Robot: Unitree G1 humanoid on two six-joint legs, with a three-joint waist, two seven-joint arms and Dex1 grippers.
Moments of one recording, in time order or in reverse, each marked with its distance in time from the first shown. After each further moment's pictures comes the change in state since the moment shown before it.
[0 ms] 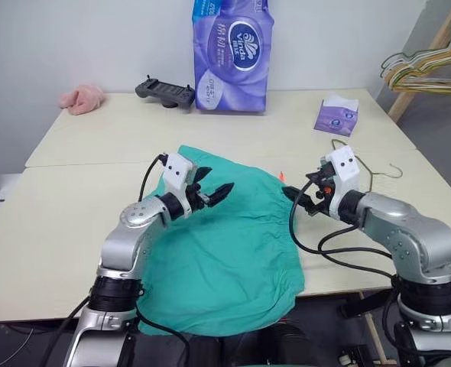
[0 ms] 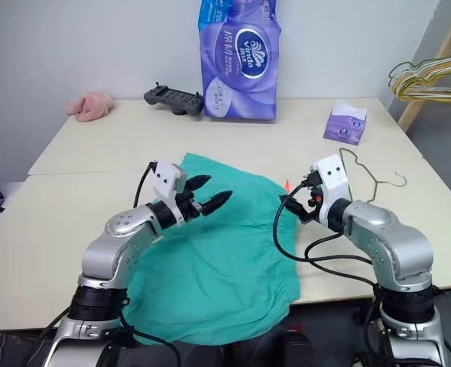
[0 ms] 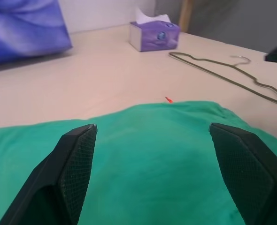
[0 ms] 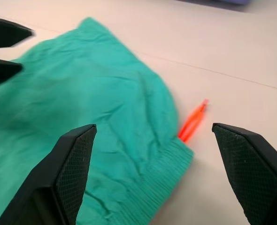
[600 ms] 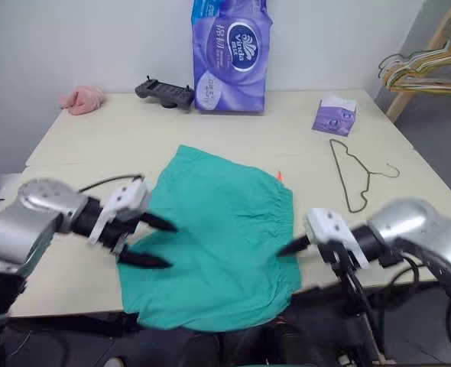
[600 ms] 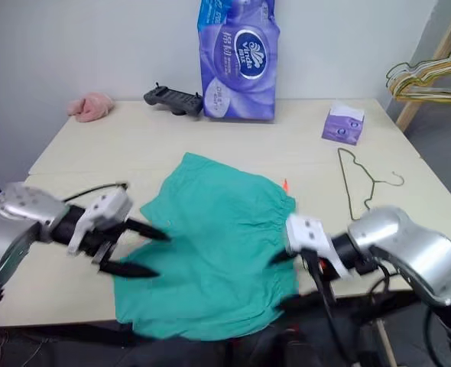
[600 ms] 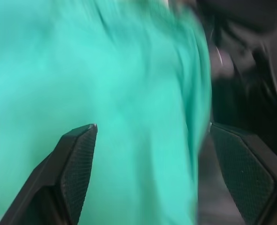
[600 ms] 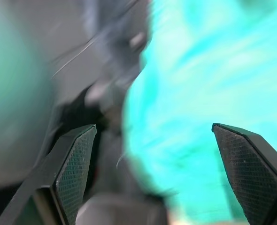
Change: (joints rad) left arm -0.054 0.662 -0.063 -0.055 -0.204 0.166 -0.825; right arm -0.101 -0.432 0.244 -0.105 0.222 -0.051 0.810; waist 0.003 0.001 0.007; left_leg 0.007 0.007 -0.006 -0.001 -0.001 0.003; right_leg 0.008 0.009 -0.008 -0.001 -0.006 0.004
